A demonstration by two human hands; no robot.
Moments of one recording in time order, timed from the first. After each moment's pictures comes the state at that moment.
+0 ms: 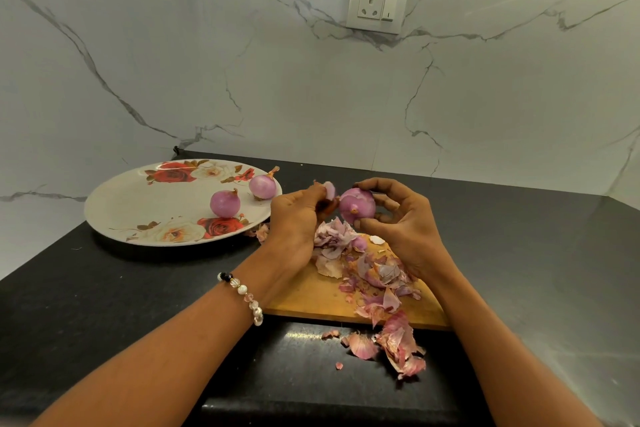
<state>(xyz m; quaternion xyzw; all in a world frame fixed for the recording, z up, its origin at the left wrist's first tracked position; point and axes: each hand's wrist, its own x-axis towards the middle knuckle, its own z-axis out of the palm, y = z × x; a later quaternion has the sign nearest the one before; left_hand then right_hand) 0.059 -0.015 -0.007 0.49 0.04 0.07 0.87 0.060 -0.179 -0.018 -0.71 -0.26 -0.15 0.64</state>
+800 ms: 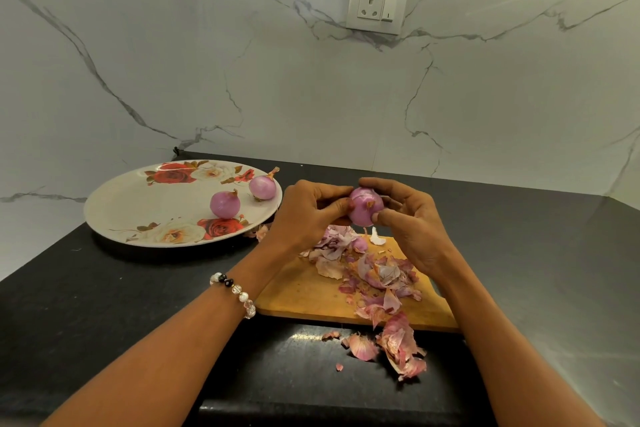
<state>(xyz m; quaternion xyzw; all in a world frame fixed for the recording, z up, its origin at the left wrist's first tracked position) 0.063 -0.002 -0.007 0.77 -0.23 0.17 0.57 0.070 -0.190 -0.016 -0.70 -0.25 -0.10 0.66</state>
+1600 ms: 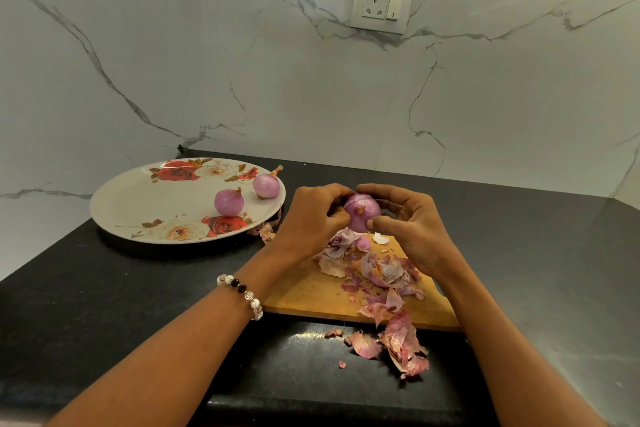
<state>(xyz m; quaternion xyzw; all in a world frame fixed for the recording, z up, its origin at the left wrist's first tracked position) 0.064 -0.004 -0.013 0.83 -0.25 0.26 0.42 0.064 -0.188 -0.016 -0.72 -0.27 -0.12 0.62</state>
